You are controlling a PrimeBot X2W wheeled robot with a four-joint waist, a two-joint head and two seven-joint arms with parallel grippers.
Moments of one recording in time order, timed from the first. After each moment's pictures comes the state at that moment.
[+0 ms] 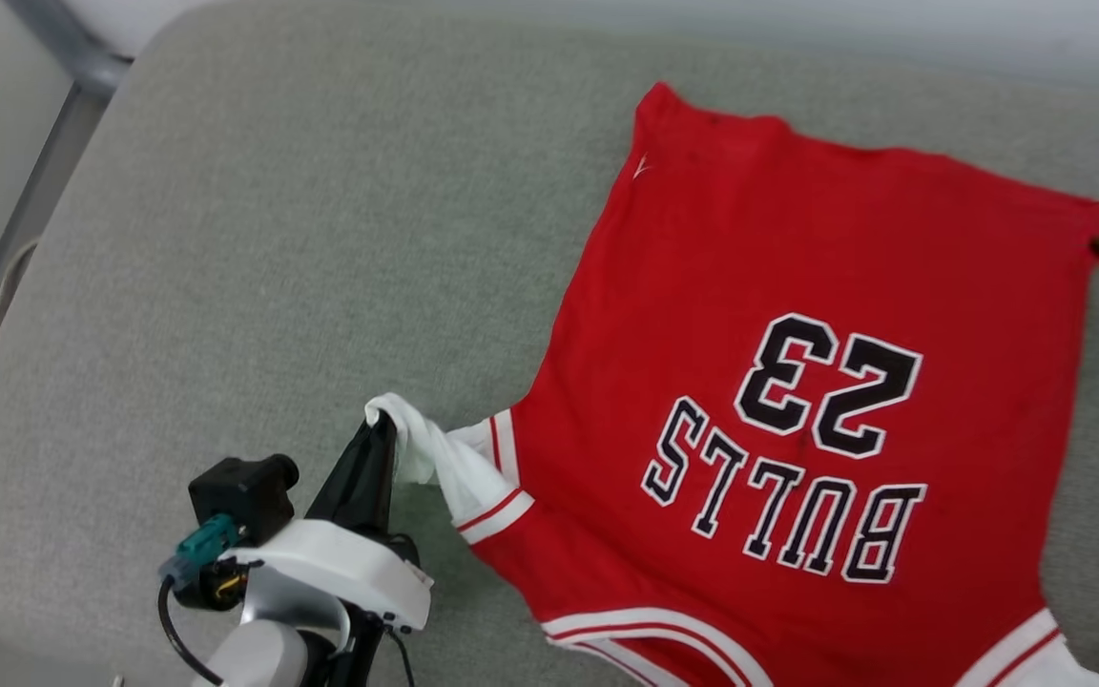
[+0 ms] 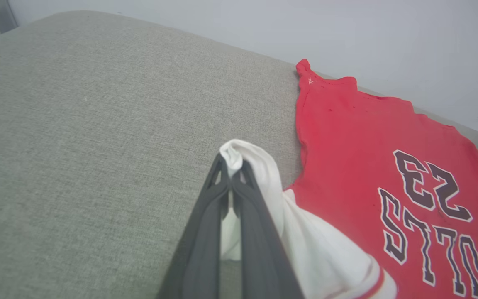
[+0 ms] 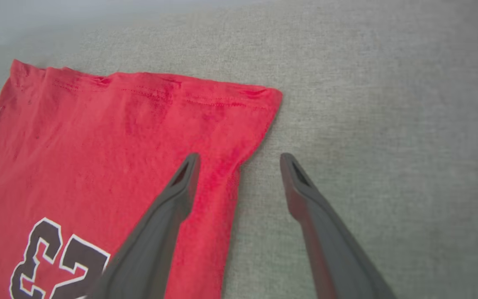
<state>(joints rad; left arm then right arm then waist) -0.16 0.28 -0.38 0.08 -0.63 0.13 -0.15 -0.72 -0.43 -0.11 0.66 0.50 0.13 0.59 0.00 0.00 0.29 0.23</state>
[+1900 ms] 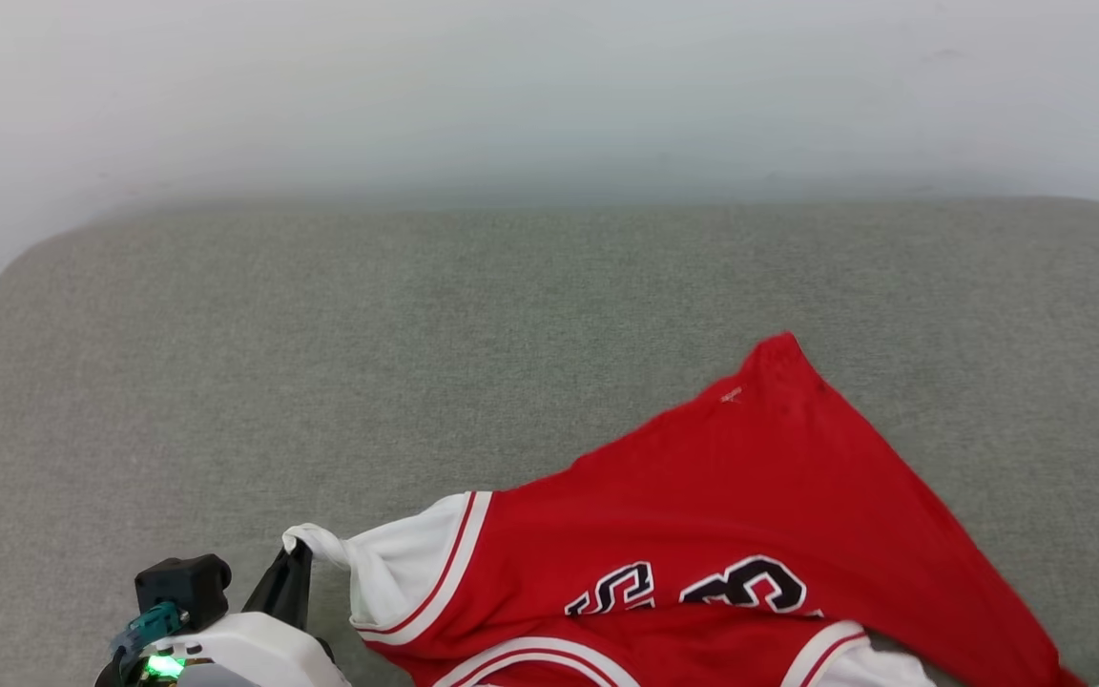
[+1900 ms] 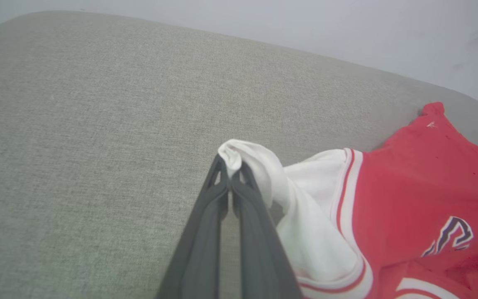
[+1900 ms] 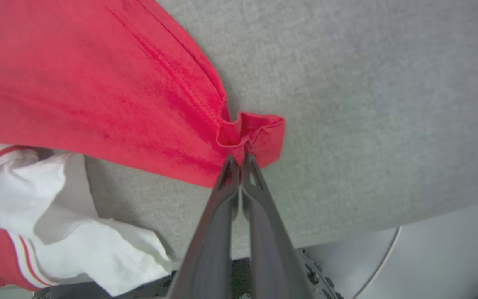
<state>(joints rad) -0.02 0.38 -0.35 0.16 -0.67 0.18 -0.11 0.08 -0.15 -0.38 0.18 0.33 0.13 0.72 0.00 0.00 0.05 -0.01</state>
